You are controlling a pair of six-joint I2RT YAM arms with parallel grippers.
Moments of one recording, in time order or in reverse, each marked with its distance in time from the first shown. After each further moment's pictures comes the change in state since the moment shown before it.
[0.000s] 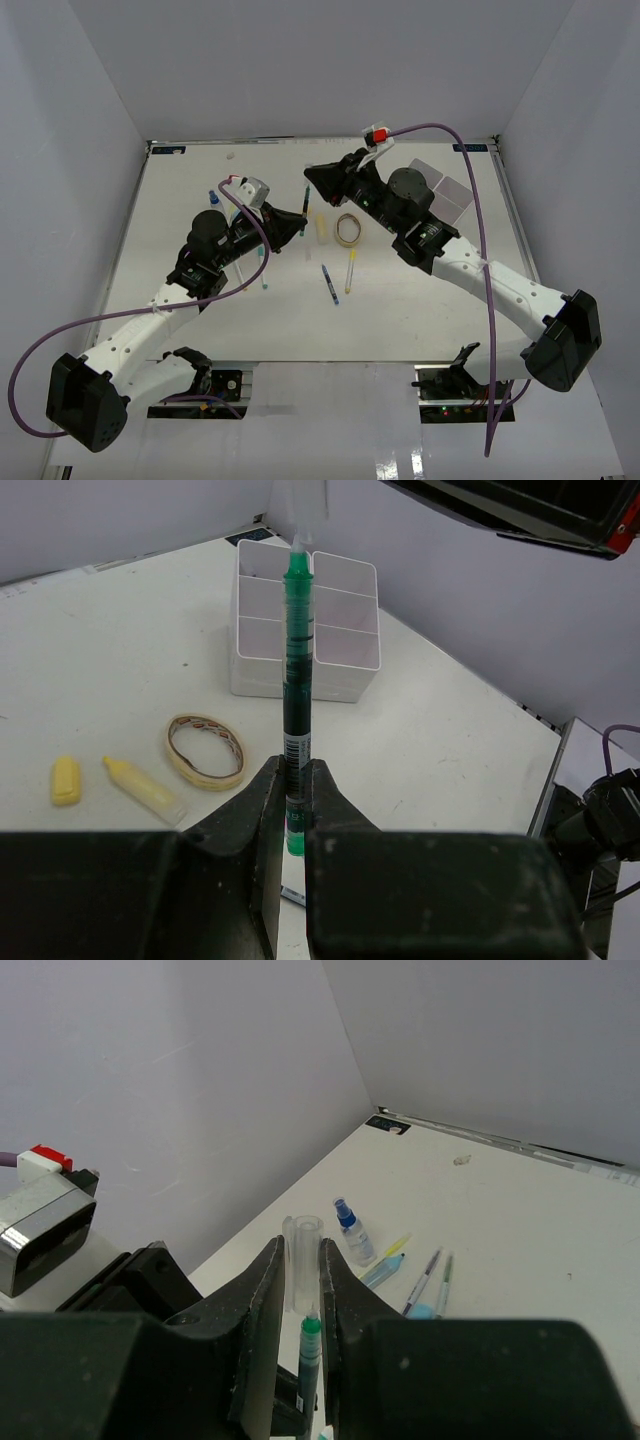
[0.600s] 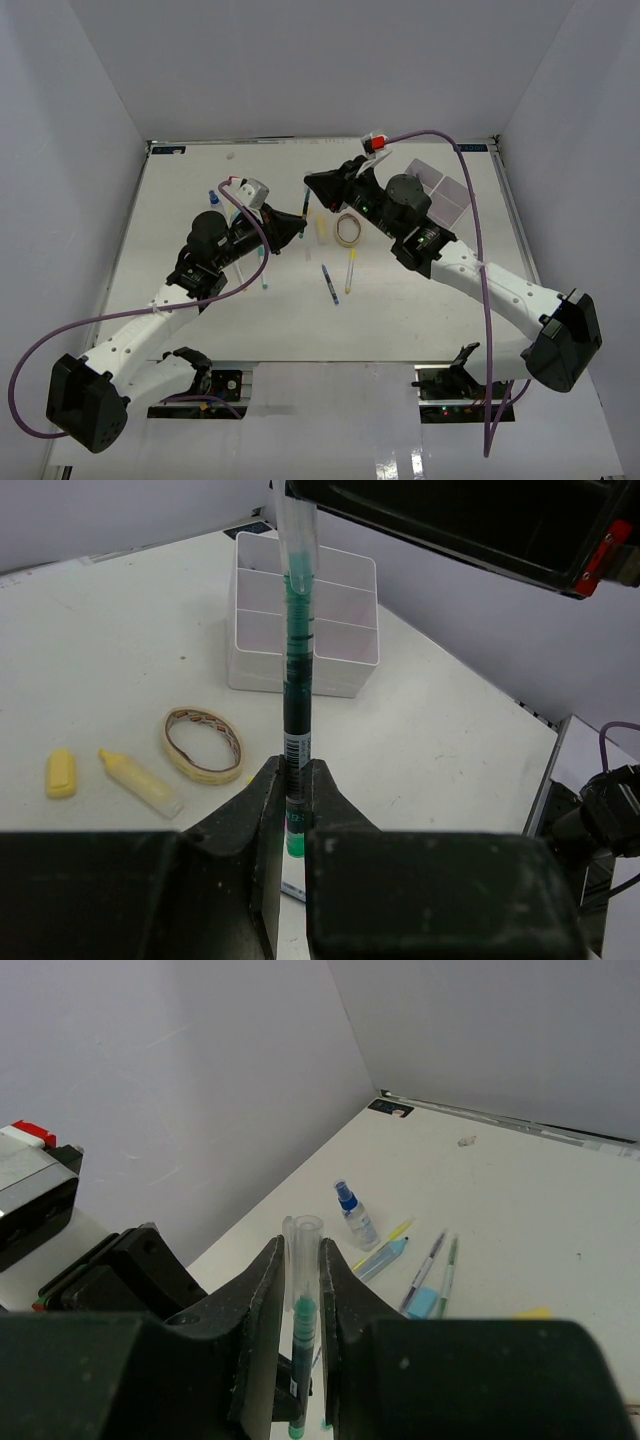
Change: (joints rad) left arm 0.006 -0.004 -0.011 0.000 0.002 -0.010; right arm 0.001 -0.003 -0.056 0.029 -0.004 0.019
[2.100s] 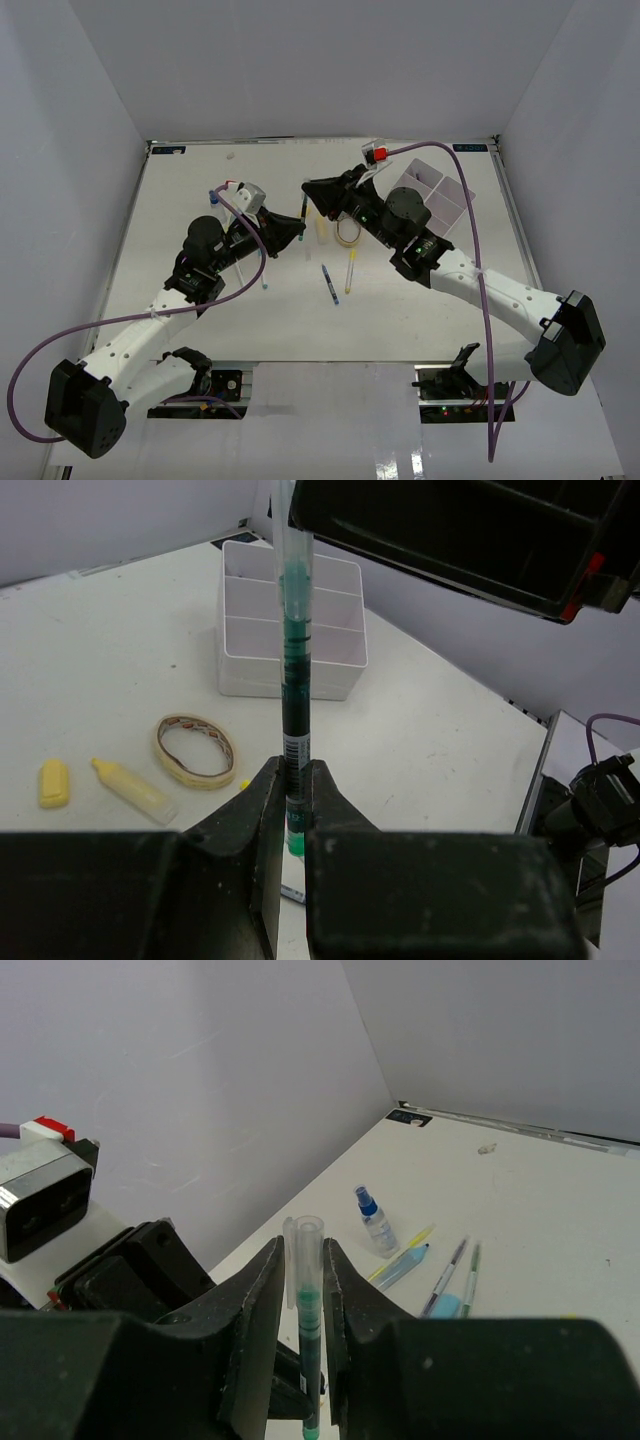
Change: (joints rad) left arm 0.010 -0.031 -0.038 0.037 0.038 -0.003; right arm 0.039 -0.026 -0.085 0.123 0.033 0.031
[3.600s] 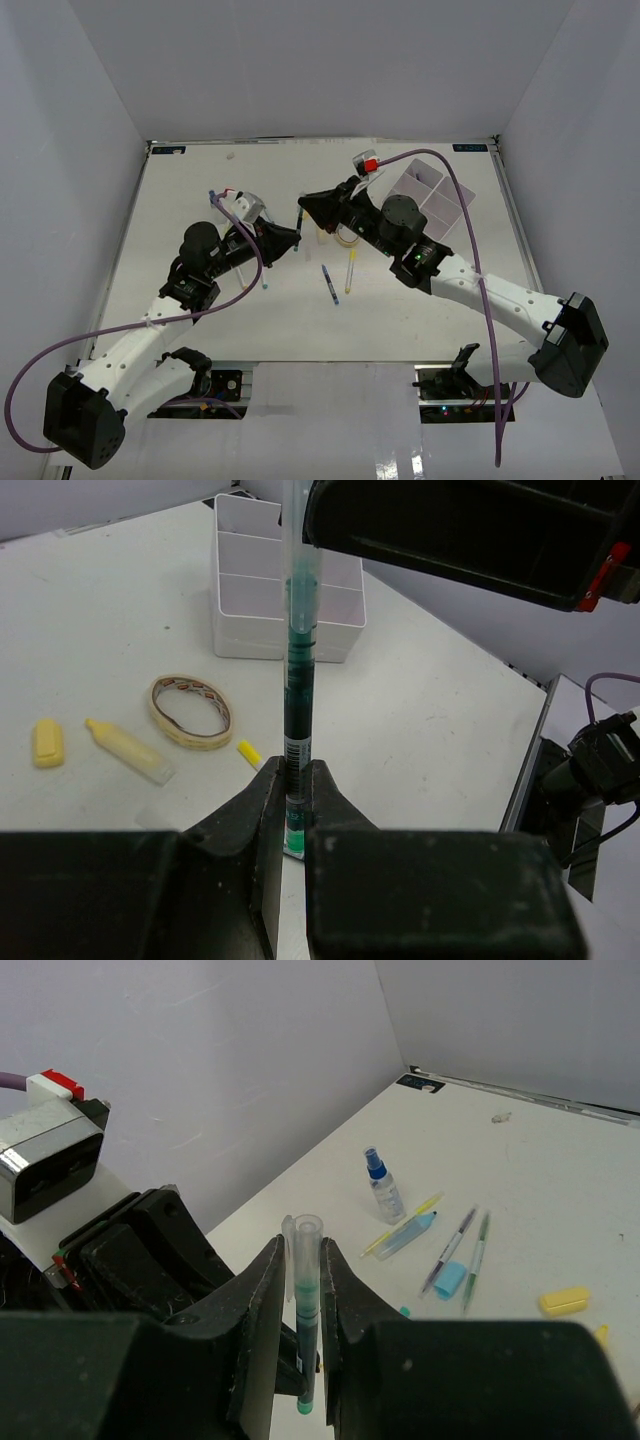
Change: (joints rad) left arm 0.030 -0.064 -0.040 -0.068 0.051 0.032; right arm 0.042 -0.019 -0.038 -0.064 -0.028 -0.045
